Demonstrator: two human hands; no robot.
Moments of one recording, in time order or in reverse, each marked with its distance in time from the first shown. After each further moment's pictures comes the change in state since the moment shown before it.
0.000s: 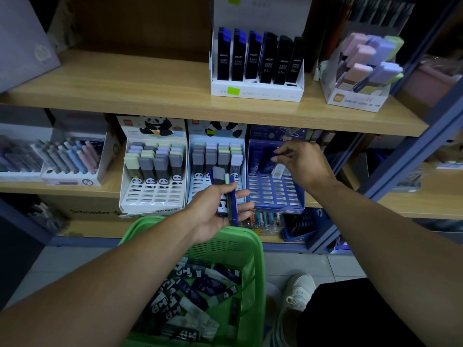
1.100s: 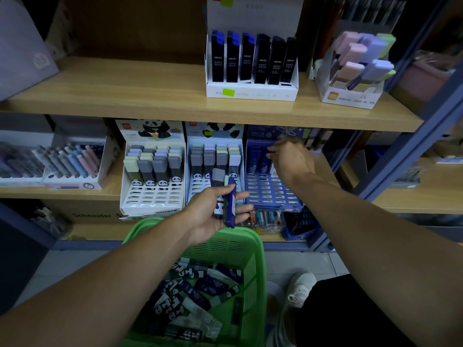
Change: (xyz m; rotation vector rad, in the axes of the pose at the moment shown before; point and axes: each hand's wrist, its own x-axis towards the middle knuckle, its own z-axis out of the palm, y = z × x) left_hand -0.007 0.000 -0.001 0.031 -0.011 -0.016; right_hand 0.018 -0.003 0.026 -0.322 -0.011 0.079
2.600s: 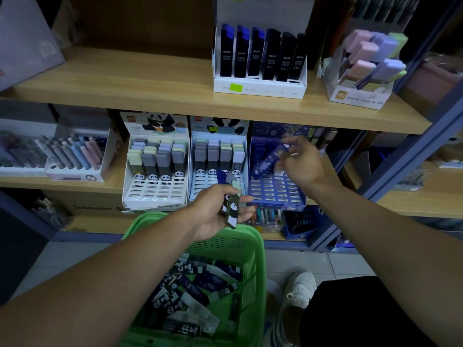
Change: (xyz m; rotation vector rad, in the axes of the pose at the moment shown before) left_hand -0.002 0.001 0.003 0.040 0.041 -0.043; right_hand -0.036 -0.016 -0.030 0.870 -0.067 0.279
